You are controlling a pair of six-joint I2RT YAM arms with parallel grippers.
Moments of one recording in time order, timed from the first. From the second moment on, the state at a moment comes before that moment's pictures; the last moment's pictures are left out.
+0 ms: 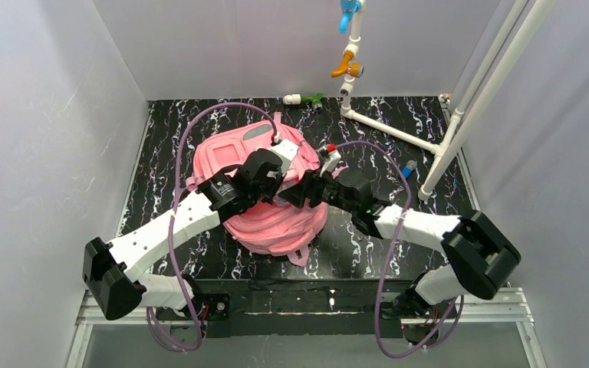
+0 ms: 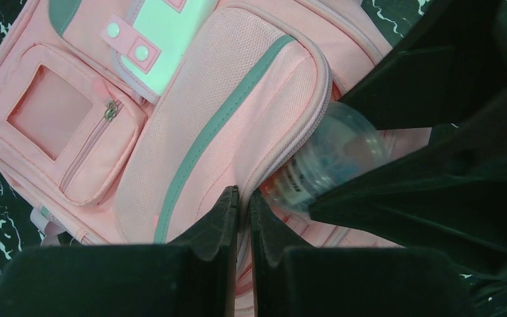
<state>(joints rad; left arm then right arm) -0.85 1.28 1.17 -0.64 -0.35 -0.04 0.80 1.38 0.65 0.58 -0.25 0.66</state>
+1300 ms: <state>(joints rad) -0.85 1.25 1.16 -0.66 -0.36 -0.08 0.98 1.55 0.81 0.49 0.14 0.33</state>
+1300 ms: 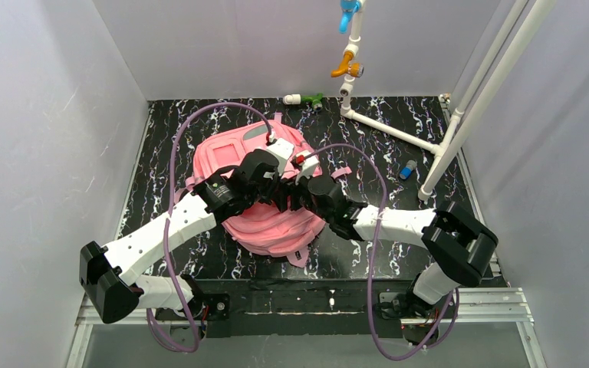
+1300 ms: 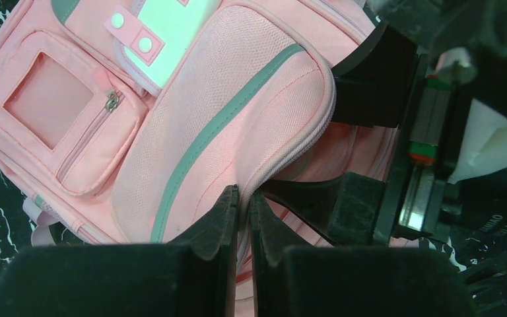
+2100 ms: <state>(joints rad) -0.84 1.23 1.17 -0.63 -0.39 -0.12 1.01 1.52 1.02 0.04 0.32 0.18</state>
